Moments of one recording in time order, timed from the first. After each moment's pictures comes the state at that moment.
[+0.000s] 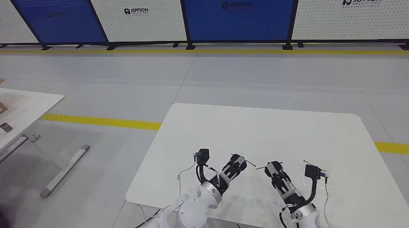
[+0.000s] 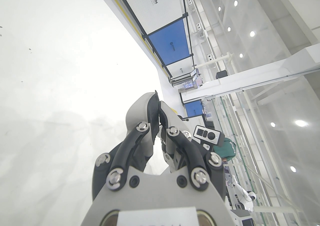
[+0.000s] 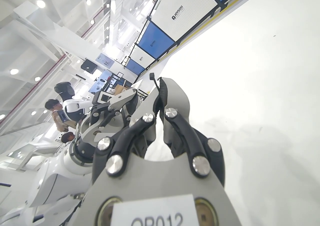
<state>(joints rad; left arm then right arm) 1.53 -1.22 -0.95 -1.78 0.02 0.08 0.09 -1.50 -1.00 0.91 -1.72 -0.21 -0.15 -0.14</state>
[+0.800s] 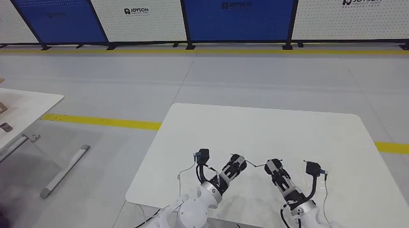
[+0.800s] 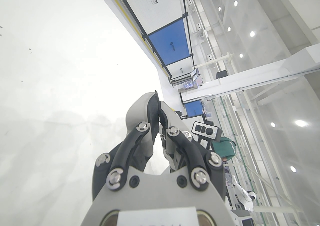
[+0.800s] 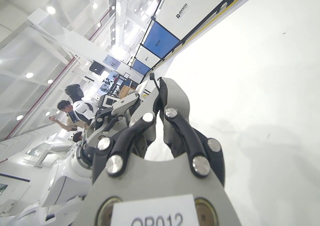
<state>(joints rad) 1.53 -1.22 -0.95 -1.78 0.02 0.08 0.09 -1.48 -1.03 0.94 -1.68 -0.16 -0.20 -0.09</state>
